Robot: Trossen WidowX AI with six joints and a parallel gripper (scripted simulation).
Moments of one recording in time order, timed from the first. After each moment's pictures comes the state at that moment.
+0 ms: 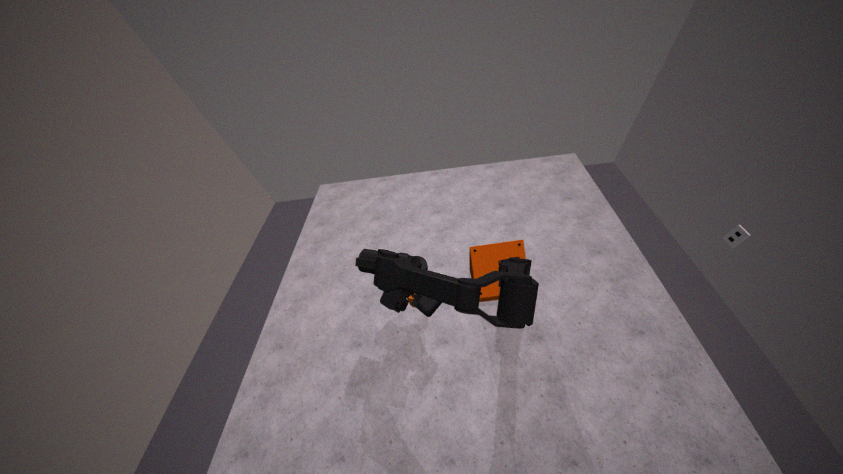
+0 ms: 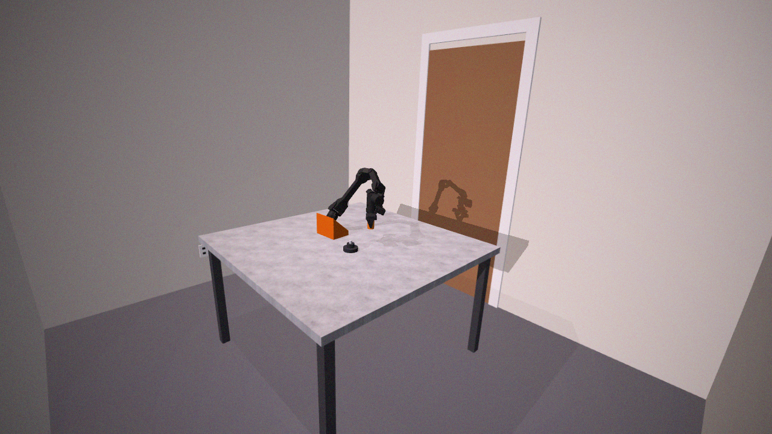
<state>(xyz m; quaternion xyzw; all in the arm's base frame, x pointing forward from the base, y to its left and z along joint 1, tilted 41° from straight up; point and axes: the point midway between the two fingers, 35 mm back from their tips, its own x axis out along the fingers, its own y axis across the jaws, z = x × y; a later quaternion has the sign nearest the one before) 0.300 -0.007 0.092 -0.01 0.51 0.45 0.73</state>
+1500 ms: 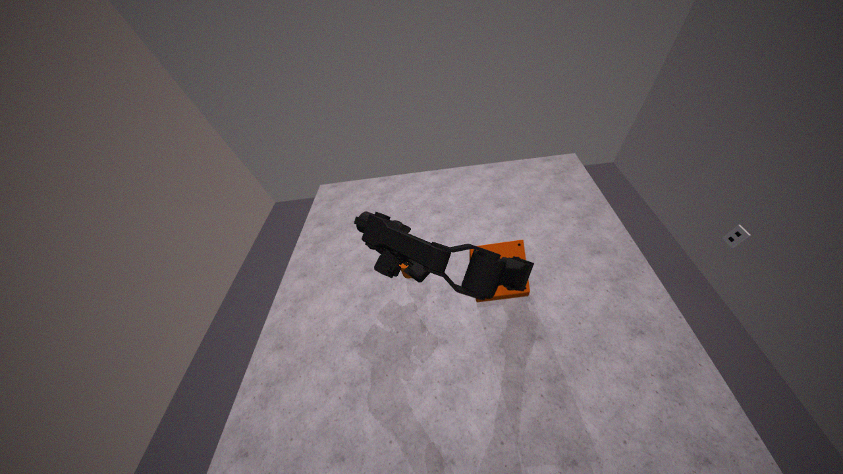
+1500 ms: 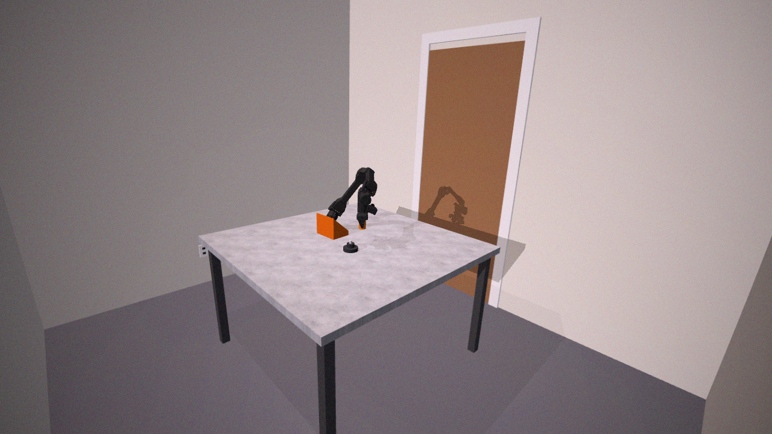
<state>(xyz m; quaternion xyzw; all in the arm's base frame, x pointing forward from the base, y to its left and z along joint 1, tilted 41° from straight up) 0.308 -0.088 0.054 -0.01 0.51 0.45 0.73</state>
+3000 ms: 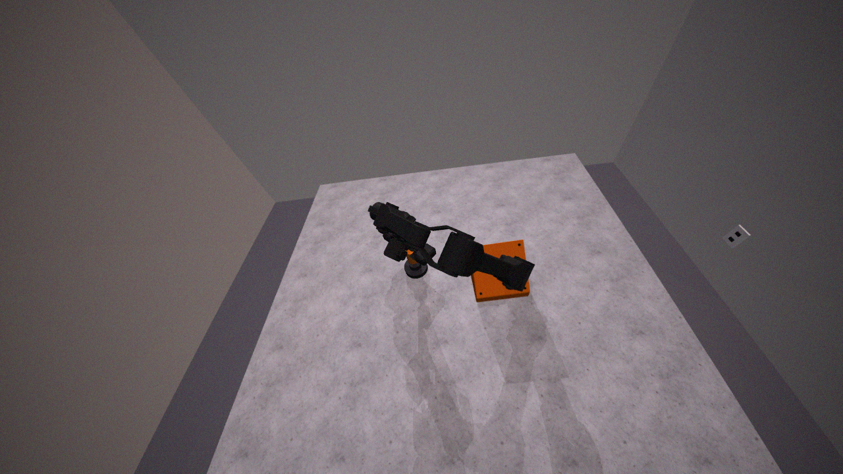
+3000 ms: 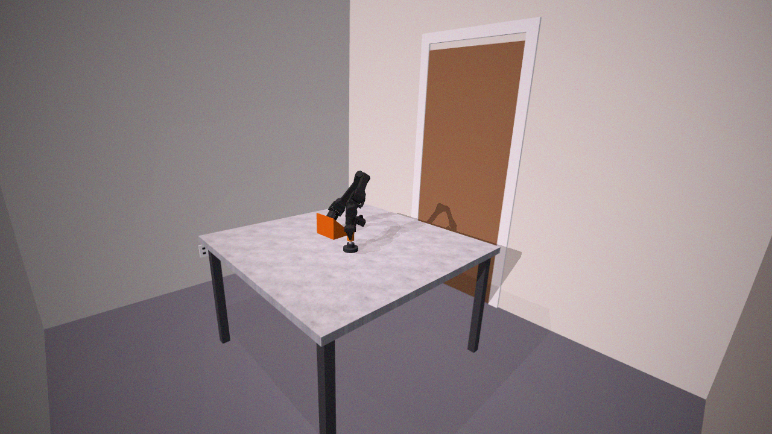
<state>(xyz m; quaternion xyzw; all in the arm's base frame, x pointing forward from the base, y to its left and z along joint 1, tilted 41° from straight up) 0.300 -0.118 -0.039 -0.01 0.52 0.45 0.73</state>
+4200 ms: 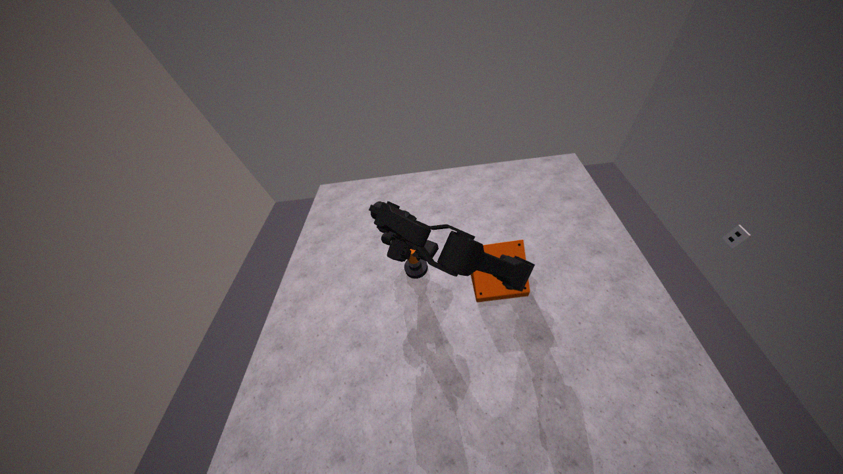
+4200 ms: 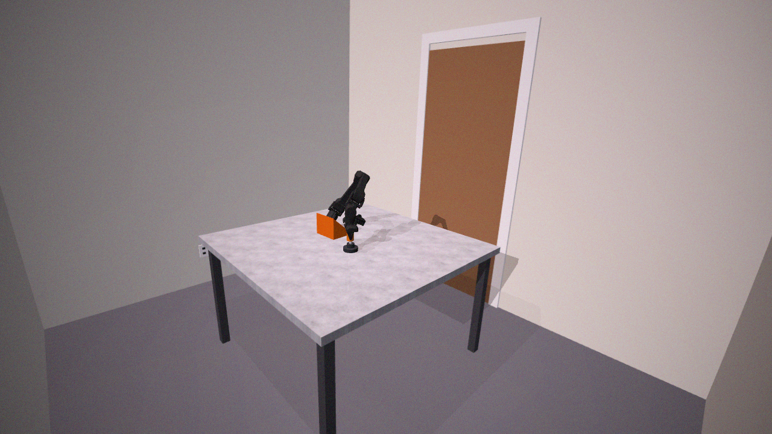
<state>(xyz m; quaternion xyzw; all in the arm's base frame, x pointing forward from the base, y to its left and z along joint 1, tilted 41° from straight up) 0.298 -0.119 -0.040 -0.08 0.47 0.50 0.73</state>
